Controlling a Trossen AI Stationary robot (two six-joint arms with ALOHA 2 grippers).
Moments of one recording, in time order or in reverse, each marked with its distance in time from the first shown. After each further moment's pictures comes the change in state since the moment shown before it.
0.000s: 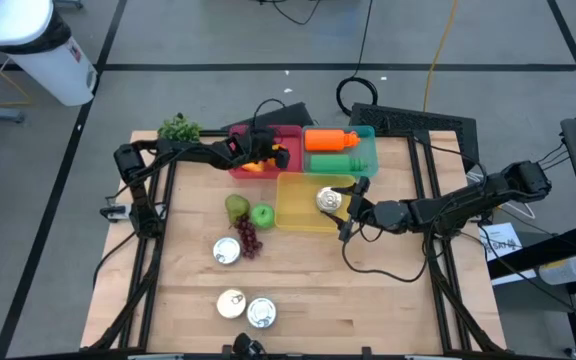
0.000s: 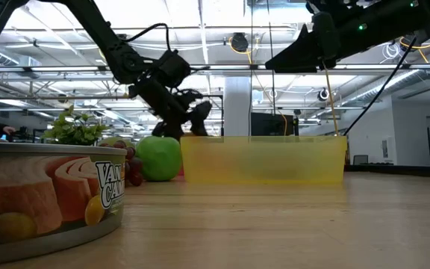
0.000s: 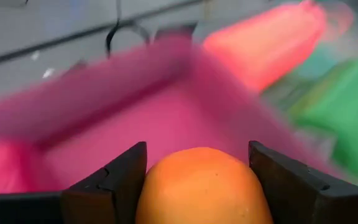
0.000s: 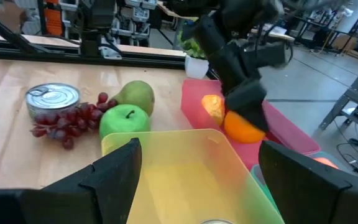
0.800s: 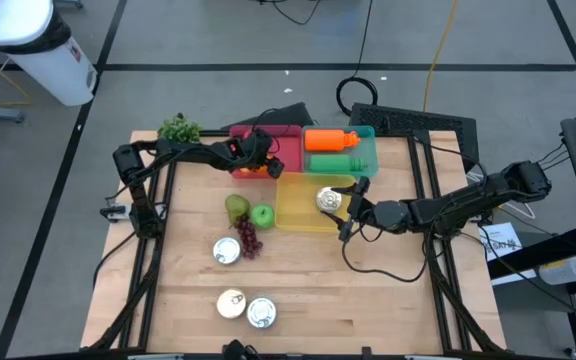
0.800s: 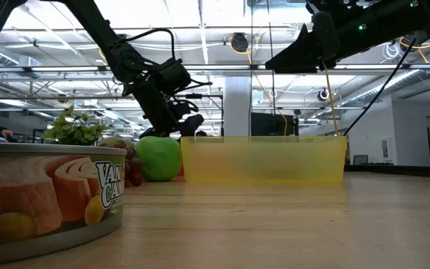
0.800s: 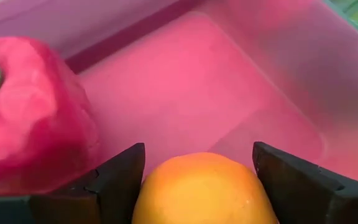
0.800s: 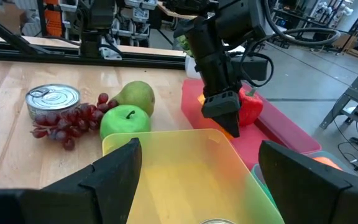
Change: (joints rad) left arm -0.013 -0.010 0.001 -0.234 -0.012 0.012; right arm 0.000 0.000 0.000 0.000 0.001 0.007
